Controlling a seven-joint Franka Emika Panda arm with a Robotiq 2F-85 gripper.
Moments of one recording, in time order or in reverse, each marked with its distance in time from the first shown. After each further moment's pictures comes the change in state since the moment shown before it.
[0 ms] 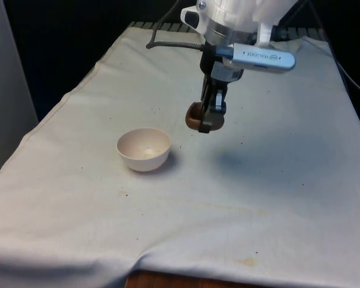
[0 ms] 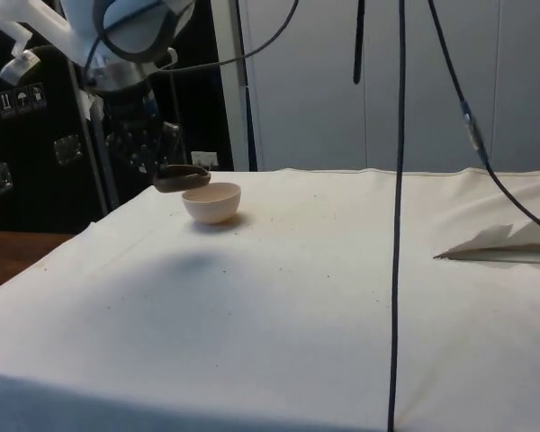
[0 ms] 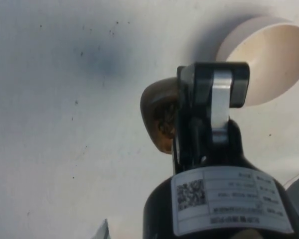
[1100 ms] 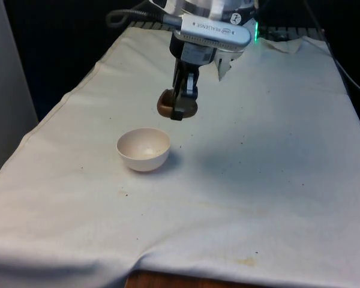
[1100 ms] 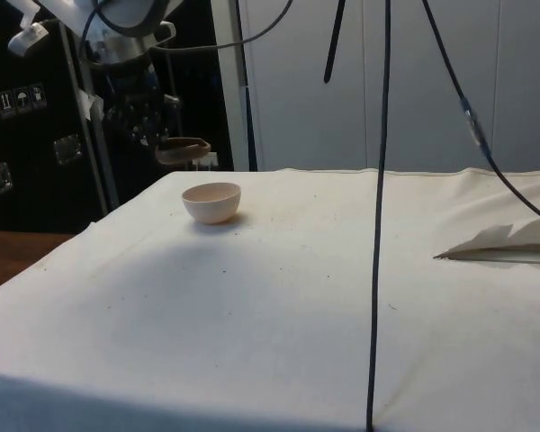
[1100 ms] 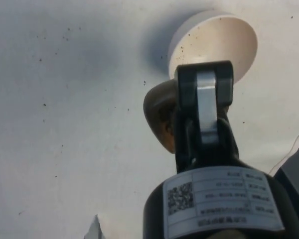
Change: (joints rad) arm -0.042 0.015 -0.026 0.112 0.006 -0.078 -0.135
